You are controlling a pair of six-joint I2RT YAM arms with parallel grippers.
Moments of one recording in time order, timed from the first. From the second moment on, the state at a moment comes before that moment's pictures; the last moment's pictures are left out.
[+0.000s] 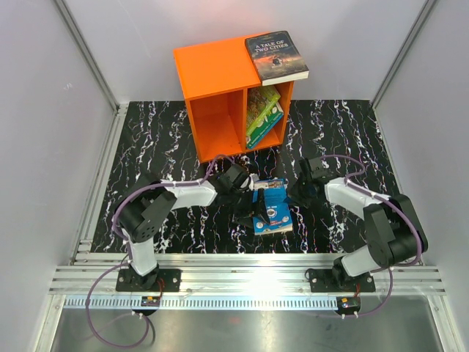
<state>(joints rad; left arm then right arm) -0.81 1.84 1.01 -0.17 0.57 -0.84 0.35 1.50 0.77 -0.38 -0.10 0.92</state>
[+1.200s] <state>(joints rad) -0.58 1.72 0.57 0.63 0.68 -1.22 0.37 1.07 0.81 -0.61 -0.23 1.01</state>
